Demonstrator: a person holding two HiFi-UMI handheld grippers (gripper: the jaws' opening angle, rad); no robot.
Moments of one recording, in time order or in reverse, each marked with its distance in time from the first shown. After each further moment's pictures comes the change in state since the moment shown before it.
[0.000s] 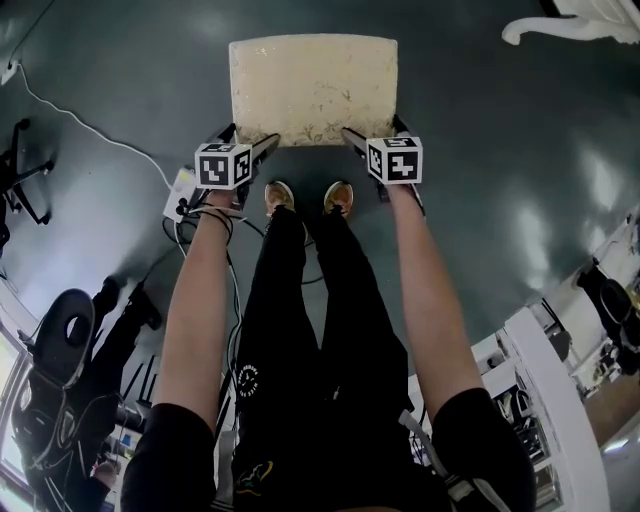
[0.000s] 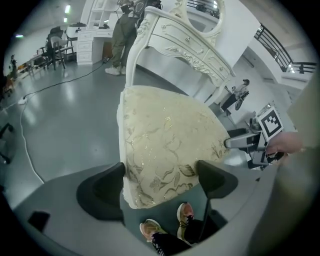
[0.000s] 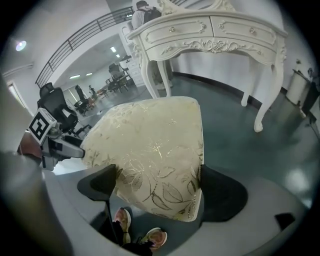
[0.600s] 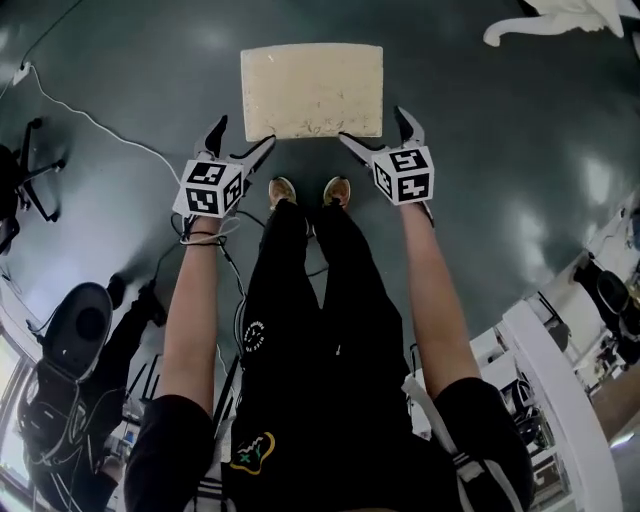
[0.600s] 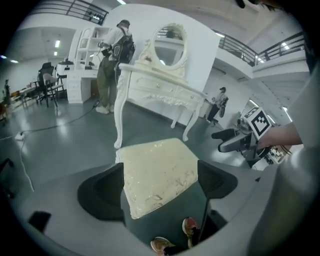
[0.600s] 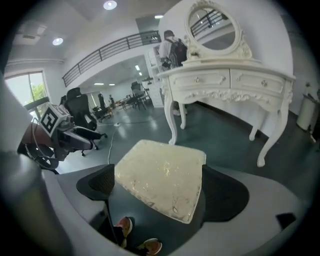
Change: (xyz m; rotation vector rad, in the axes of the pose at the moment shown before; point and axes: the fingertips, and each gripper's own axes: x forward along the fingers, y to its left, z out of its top) left arm -0.147 -0.063 0.080 0.225 -0.286 -0.024; right arm -0.136 0.064 0.079 -0.192 -0.224 0.072
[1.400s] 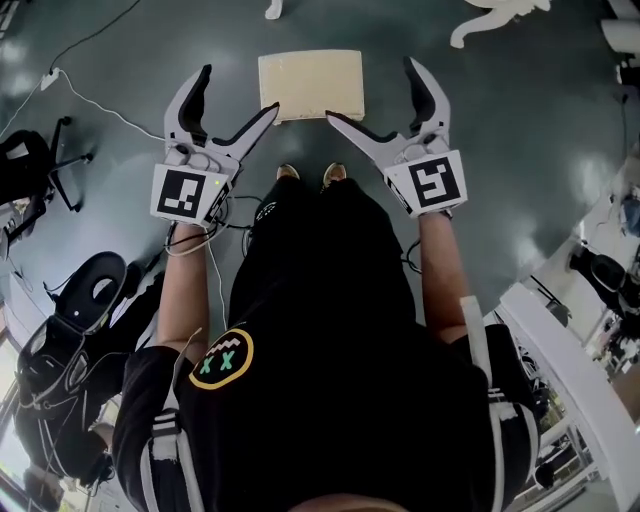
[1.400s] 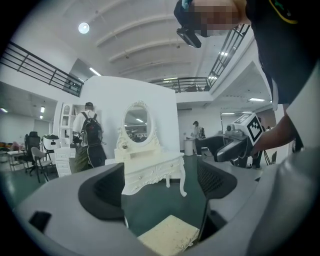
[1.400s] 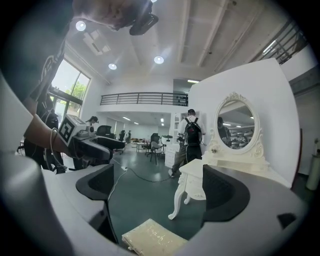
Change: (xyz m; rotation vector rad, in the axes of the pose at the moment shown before) left arm -0.376 -0.201 0.278 0.463 -0.634 0.018; right arm -0.388 0.207 0.270 -0.400 -0.660 0.062
